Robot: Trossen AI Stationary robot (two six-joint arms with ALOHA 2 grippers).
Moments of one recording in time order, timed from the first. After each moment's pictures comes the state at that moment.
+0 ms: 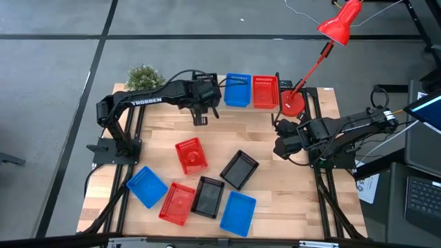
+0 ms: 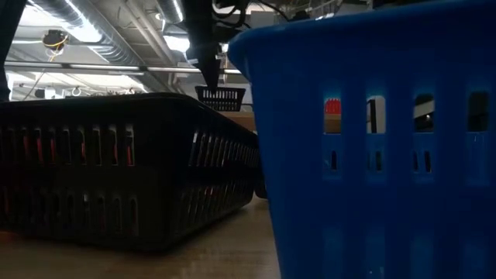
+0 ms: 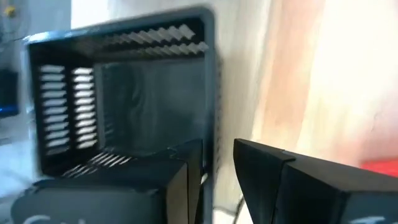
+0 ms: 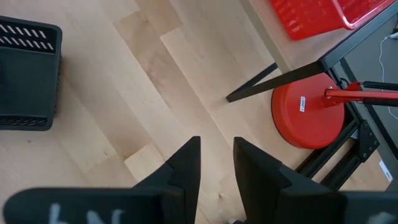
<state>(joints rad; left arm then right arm) 0.29 1.71 1.62 -1.01 -0.41 0.29 0.27 1.26 1.19 -1.41 0.54 0.80</state>
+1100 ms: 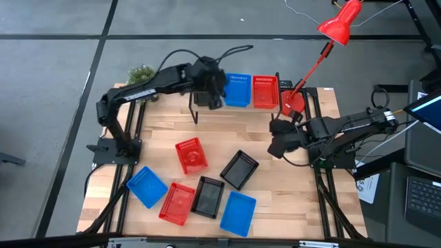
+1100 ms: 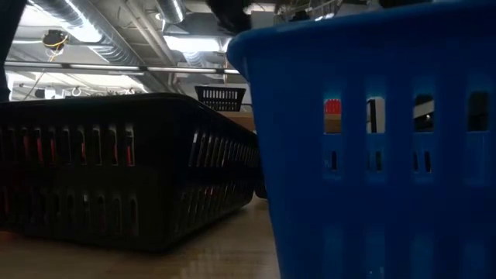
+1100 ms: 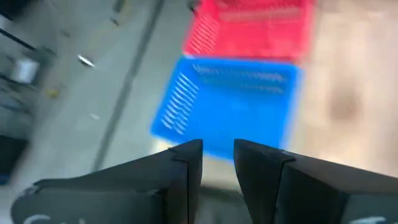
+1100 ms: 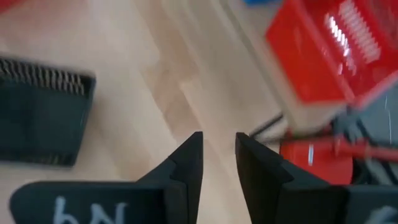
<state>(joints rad) 0.34 1.70 1.83 -0.79 -0.27 0.31 0.23 1.26 1.19 -1.19 0.62 0.59</state>
